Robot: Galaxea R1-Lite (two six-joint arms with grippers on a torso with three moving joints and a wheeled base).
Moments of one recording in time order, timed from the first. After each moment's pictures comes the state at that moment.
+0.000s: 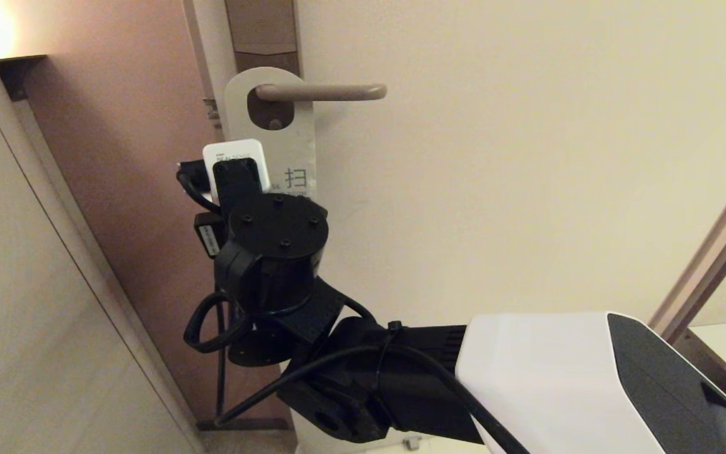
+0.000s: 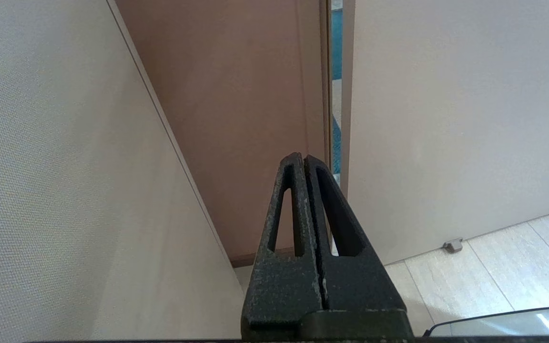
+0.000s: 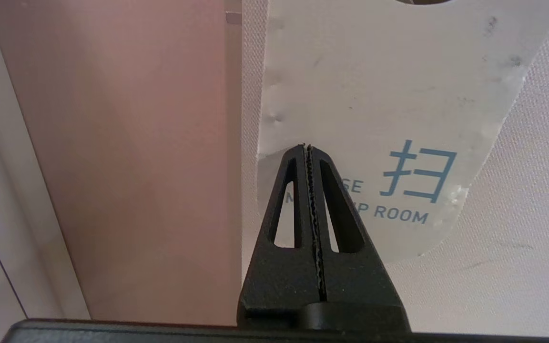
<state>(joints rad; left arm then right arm) 0.00 0.00 -0.03 0.09 -0.06 0.11 1.09 2.44 -1.92 -0.87 -0.76 -0.24</state>
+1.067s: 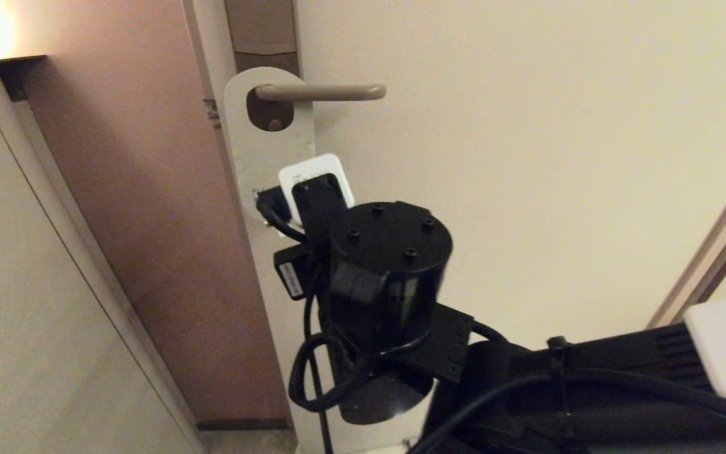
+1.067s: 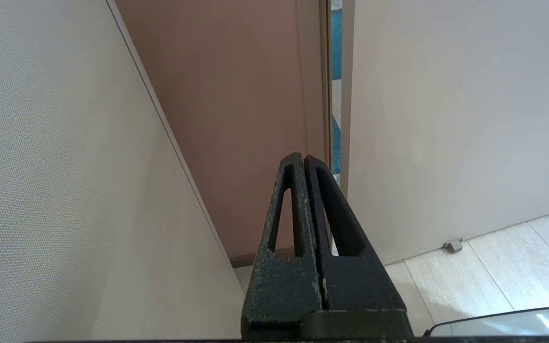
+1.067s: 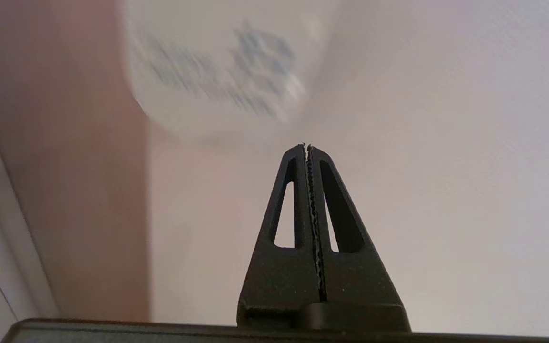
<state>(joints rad) 0.00 0.00 -0.03 0.09 -0.06 0.11 1.09 2.06 -1.29 -0.86 -0.81 -0.26</state>
